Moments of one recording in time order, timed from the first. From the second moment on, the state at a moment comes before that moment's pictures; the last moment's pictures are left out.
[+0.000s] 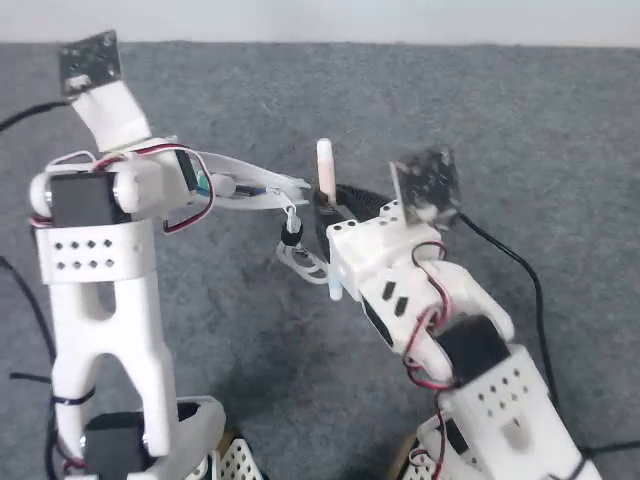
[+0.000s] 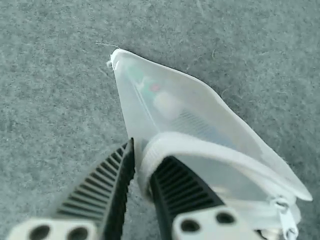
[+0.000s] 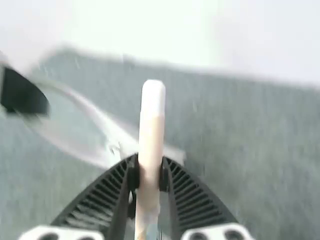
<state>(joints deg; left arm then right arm) -9.2 -20.7 0.0 92.2 20.4 -34.6 -57.8 46.5 38.7 -12.0</state>
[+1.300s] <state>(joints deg) -10.9 -20.7 0.0 92.2 20.6 -39.5 -22.6 46.6 -33.0 -12.2</state>
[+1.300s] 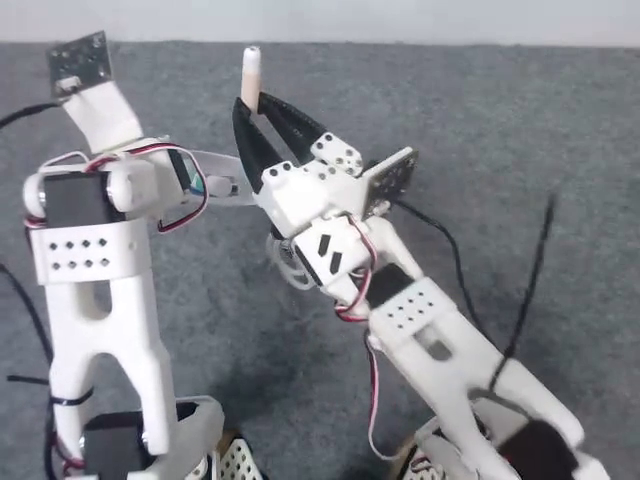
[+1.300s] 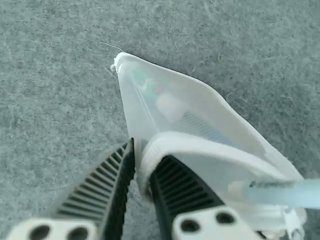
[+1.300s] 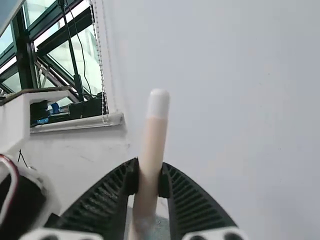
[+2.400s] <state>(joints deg) -11.2 -20.7 0.0 92.3 20.4 -48.9 -13.0 72.3 -72.6 9.9</state>
